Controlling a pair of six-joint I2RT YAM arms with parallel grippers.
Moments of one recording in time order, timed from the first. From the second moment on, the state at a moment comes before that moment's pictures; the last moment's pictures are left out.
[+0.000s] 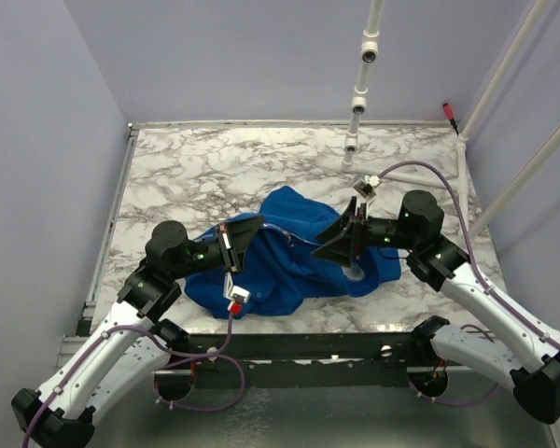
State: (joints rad) left arm -0.56 0.62 0.62 -0.11 0.65 2.07; right arm 0.58 0.94 0.78 0.02 -0.83 0.44
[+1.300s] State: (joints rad) left arm -0.56 0.68 0.73 -0.19 0.61 1.97; right arm 0.64 1.11 0.62 0.57 -0.68 0.54
